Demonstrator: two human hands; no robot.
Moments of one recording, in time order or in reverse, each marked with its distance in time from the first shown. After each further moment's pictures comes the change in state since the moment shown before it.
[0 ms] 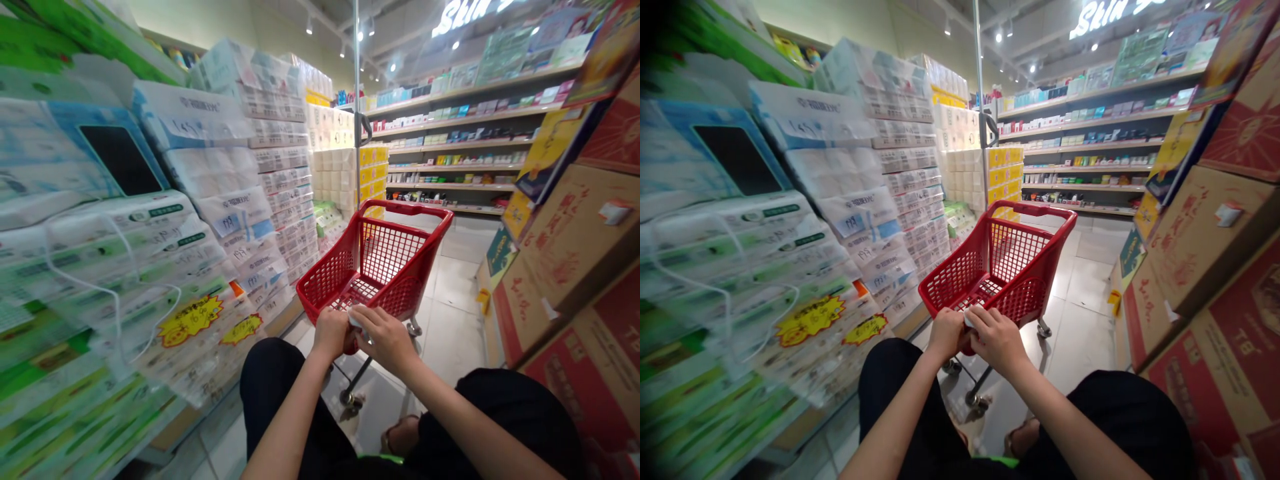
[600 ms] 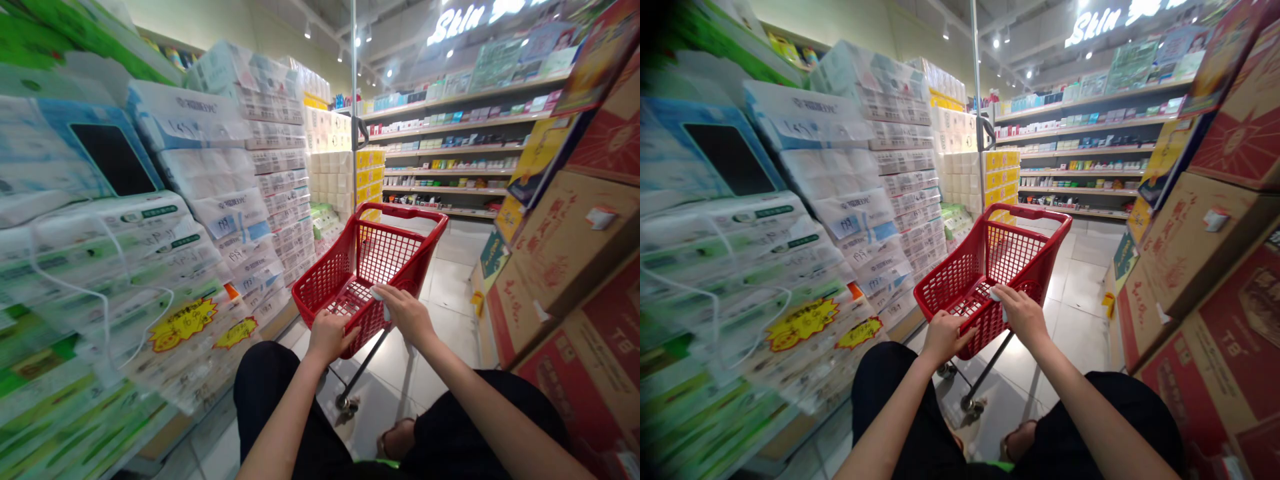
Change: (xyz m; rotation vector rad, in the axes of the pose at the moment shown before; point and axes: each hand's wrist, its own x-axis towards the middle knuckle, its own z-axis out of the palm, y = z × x) left_hand -0.003 0.001 -0.005 -0.057 0.039 0.025; right_hand -0.001 0.079 -0.008 -0.146 0.064 0.151
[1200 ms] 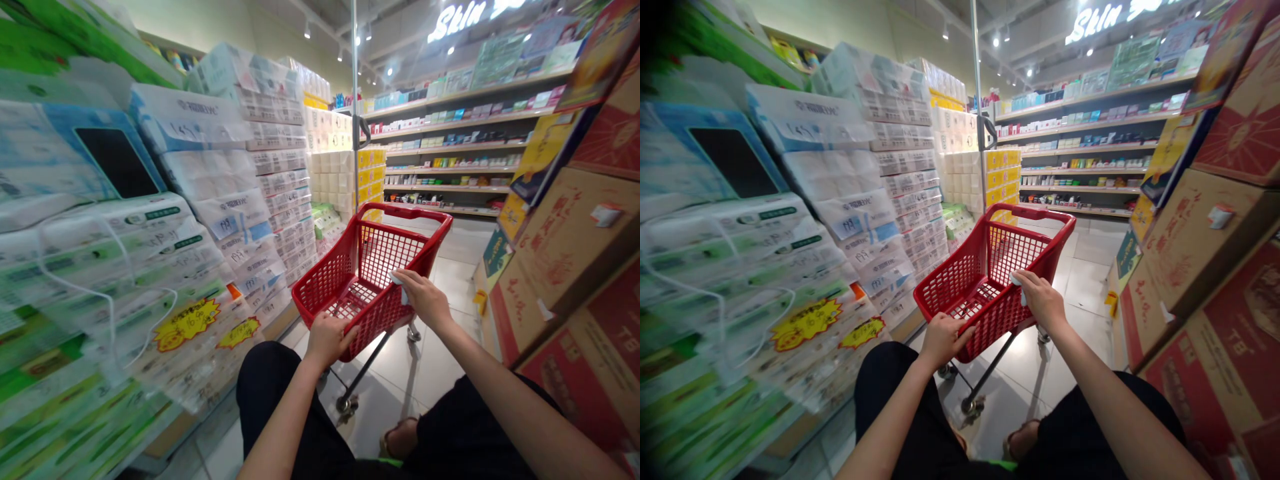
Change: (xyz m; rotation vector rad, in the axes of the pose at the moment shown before) left_hand -0.009 -0.002 -0.006 -0.046 0.011 0.011; right_hand 0.011 0.047 -0.010 -0.050 0.022 0.137
